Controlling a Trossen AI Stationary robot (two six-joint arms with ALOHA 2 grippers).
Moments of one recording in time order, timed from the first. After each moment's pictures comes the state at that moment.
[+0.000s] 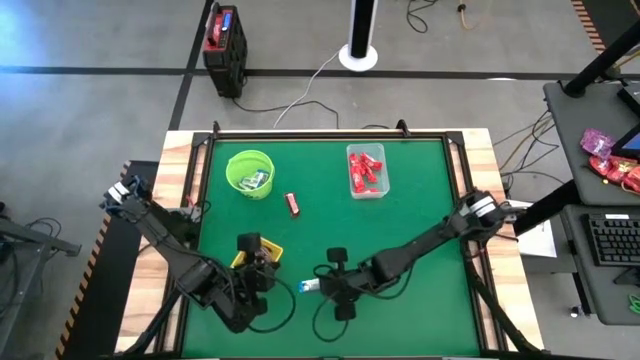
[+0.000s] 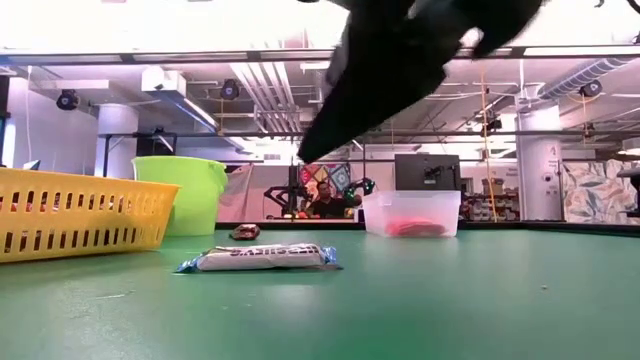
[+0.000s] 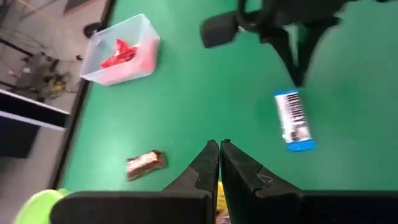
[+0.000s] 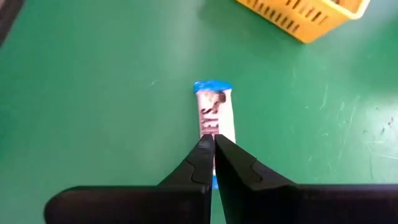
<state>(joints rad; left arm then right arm) -0.75 1.58 1.39 -1.06 -0.80 -0.56 0.44 2.01 1.40 -0.28 0.26 0.19</state>
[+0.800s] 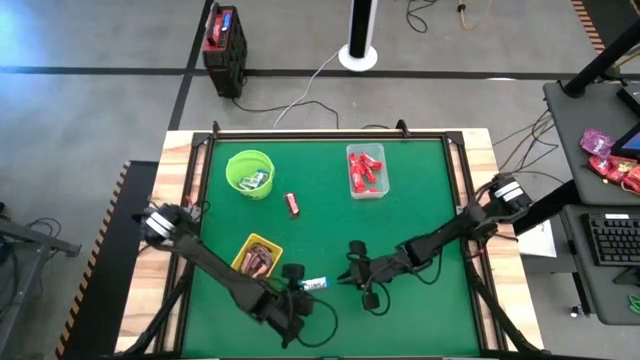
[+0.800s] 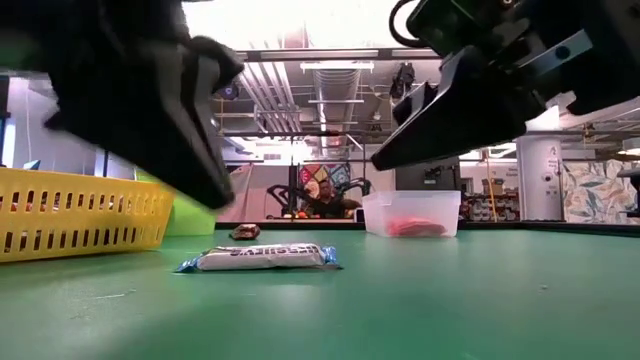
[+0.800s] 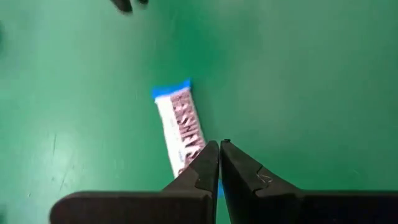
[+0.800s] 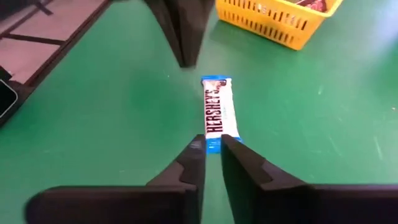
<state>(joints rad) -0.66 1.96 1.30 -0.49 -0.51 -0.37 0.44 1.76 0.77 0.45 0.19 0.13</state>
